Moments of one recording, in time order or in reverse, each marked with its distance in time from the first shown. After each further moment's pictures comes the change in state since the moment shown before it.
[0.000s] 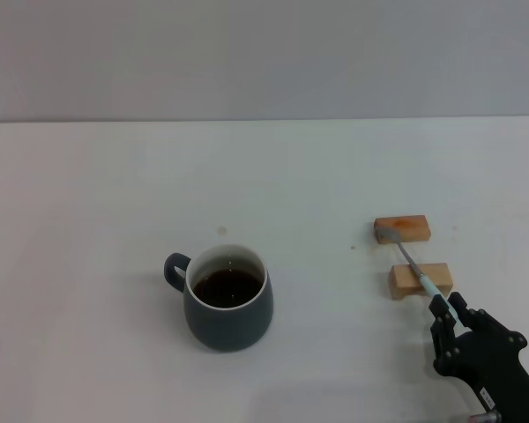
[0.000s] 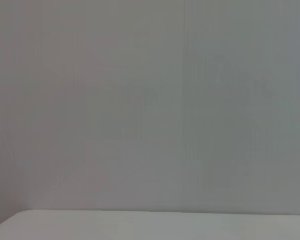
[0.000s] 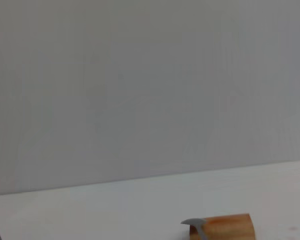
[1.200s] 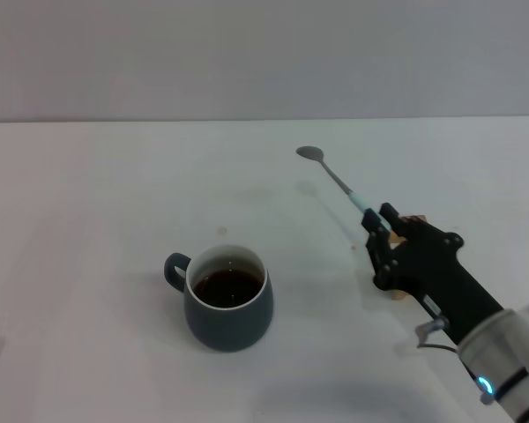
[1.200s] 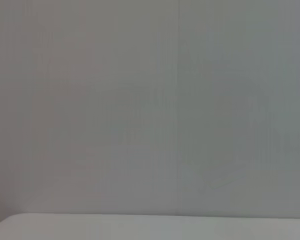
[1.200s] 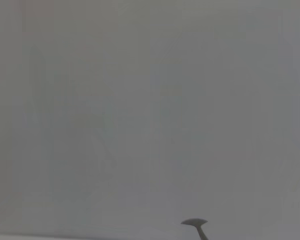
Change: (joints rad) left arm -0.010 -0.002 0.004 -0.001 0.003 0.001 -0.001; right arm 0.254 -0.168 0.048 0.335 -0.009 0.098 -0.148
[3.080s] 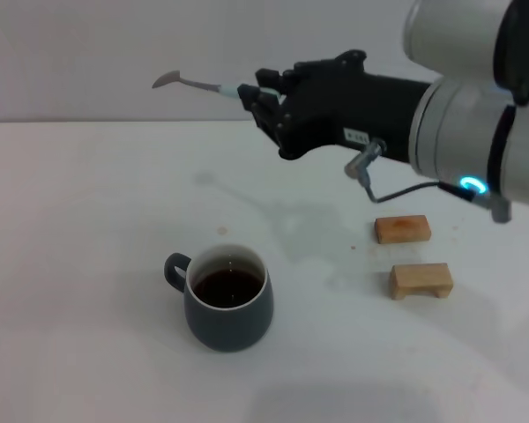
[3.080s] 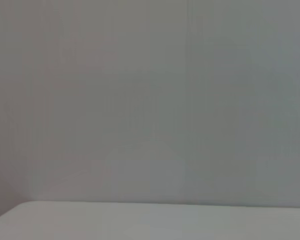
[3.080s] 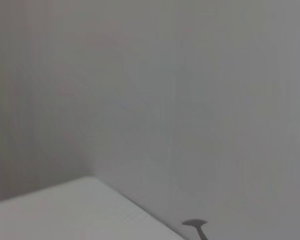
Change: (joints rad) left arm 0.000 -0.002 -0.010 0.003 -0.007 -0.029 0.000; right arm -0.255 0.159 1.302 1.114 -0.904 1.994 -0.221
